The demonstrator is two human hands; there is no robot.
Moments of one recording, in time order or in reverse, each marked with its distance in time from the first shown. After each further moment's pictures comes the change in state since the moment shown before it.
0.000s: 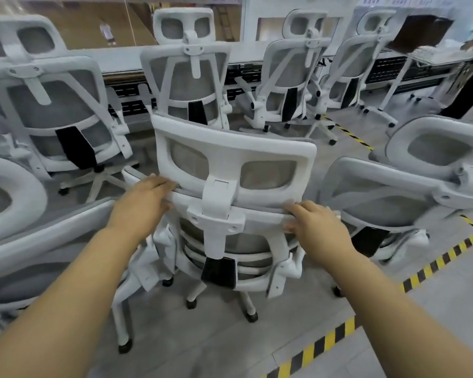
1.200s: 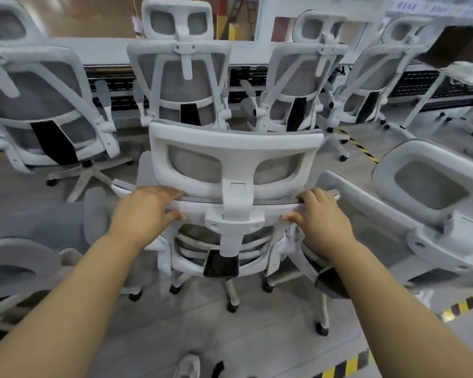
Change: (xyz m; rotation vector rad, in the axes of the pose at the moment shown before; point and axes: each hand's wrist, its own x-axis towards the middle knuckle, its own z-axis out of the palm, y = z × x) left_hand 0.133 0.118 0.058 0.030 -0.008 -0.172; right_hand 0.164 0.176 0.002 0.099 -0.036 0.036
